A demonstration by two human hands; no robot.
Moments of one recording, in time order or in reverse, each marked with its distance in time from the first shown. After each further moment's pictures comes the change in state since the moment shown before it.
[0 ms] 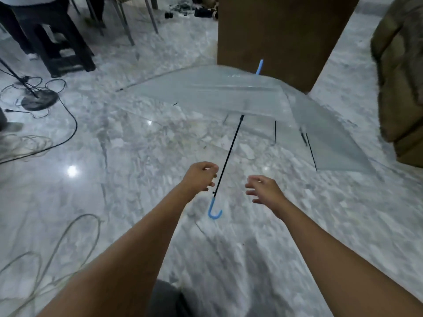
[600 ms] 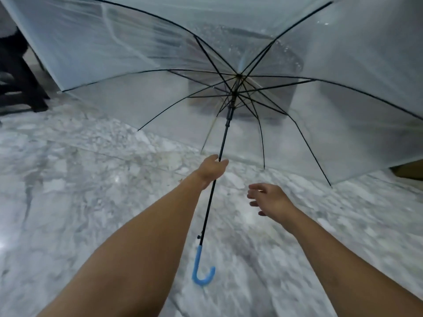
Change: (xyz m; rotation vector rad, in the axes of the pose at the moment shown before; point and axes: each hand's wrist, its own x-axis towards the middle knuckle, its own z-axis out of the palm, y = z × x) left_hand 0.264 -0.048 0.086 0.114 -0.104 0.330; right_hand 0.176 0.083 0.019 -0.110 0.223 -0.230
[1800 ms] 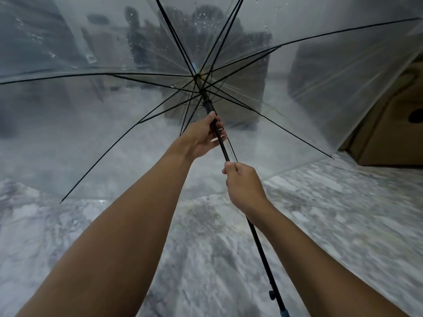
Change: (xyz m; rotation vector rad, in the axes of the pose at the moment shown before) left_hand -0.031 0.117 0.020 -0.677 -0.123 0.154; right_hand -0.057 -0.036 -0.013 0.149 0.272 -0.288
